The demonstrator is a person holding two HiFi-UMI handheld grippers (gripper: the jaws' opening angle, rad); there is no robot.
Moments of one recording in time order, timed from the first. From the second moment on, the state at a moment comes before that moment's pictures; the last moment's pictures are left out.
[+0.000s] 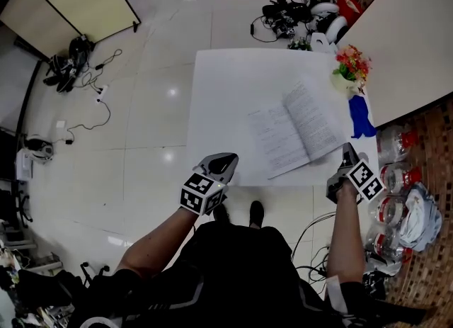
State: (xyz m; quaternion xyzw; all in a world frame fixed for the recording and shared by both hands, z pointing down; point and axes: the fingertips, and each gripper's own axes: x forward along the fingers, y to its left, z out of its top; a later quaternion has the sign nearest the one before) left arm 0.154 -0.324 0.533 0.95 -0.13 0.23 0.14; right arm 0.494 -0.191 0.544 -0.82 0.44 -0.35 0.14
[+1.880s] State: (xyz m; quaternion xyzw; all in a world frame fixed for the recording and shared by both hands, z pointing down) left arm 0.154 -0.323 0.490 0.97 -0.11 0.17 0.15; right arm 0.415 -0.177 0.471 -0.86 0.46 -0.23 -0.05
